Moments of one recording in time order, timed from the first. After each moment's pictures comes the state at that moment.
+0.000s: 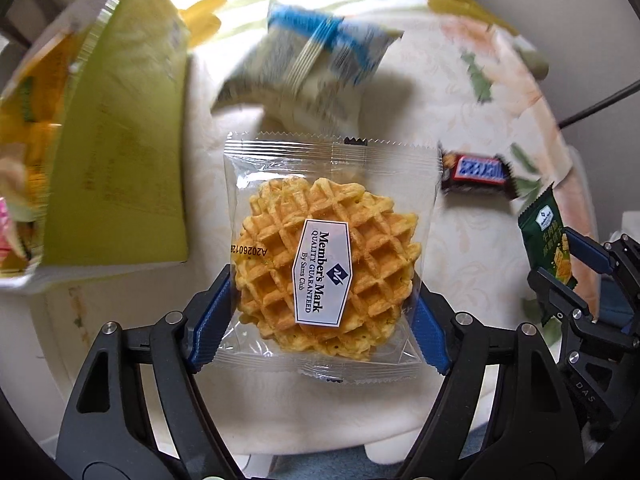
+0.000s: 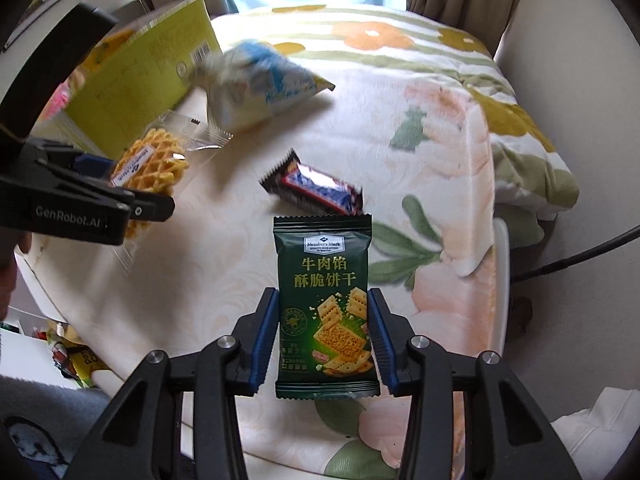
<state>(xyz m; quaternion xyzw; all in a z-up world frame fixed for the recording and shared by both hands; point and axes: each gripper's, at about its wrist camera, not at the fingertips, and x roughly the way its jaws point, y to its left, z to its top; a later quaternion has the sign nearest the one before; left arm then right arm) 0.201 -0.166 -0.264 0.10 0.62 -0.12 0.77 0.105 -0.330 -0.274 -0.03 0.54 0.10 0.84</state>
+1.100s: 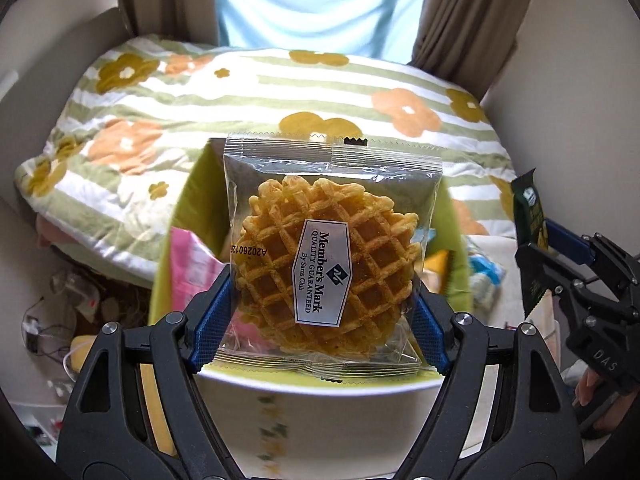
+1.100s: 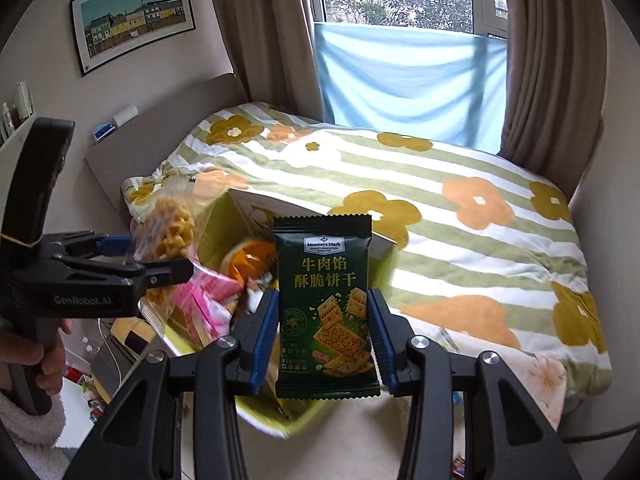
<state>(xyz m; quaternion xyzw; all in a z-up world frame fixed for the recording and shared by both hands) 0.293 0.120 -0.102 -0.04 0.50 -0.05 0.87 0.257 -0.103 -0.100 -0.02 0.39 0.22 0.90</state>
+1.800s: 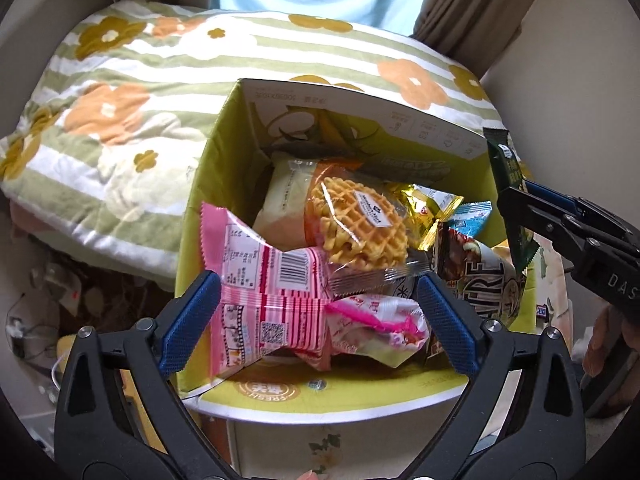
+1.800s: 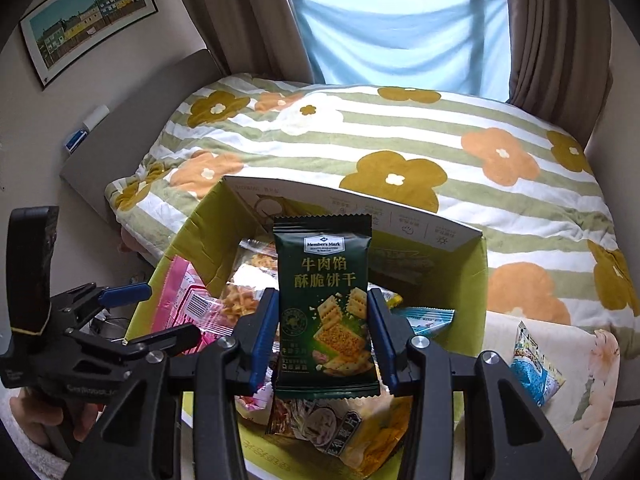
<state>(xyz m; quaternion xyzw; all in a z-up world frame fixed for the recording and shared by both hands) 0.315 0.185 -0.176 -0.06 0.53 -0.09 0.84 0.313 -0.034 -0.144 0.02 0.47 0.20 0.86</state>
